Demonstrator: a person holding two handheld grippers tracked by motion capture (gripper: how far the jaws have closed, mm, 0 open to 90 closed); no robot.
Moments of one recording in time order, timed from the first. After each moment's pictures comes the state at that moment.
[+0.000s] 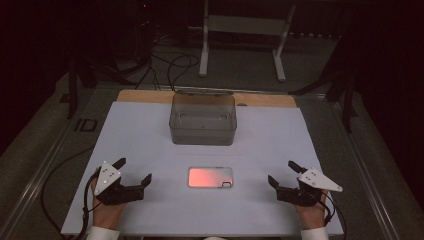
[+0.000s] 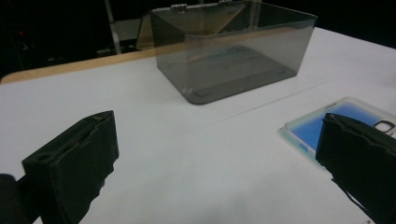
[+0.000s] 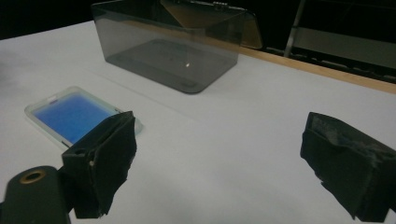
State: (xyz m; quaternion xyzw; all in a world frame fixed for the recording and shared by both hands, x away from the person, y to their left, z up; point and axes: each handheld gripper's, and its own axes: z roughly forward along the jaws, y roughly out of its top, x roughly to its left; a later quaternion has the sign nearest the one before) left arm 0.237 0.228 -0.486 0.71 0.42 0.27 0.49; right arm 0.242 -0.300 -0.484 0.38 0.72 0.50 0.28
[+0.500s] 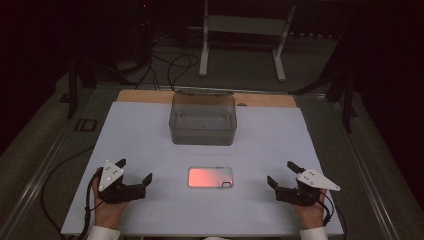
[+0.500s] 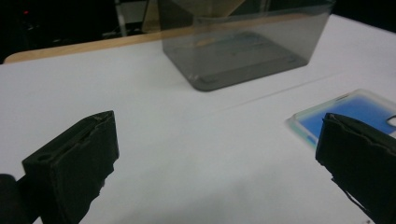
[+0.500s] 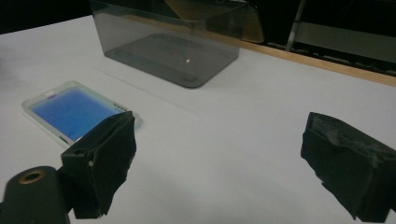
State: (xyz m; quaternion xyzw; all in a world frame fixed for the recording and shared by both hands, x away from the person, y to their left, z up) left arm 0.240 0.224 -0.486 0.72 0.45 0.27 0.47; right arm 0.244 -0.299 -0.489 0.38 0.73 0.50 0.28
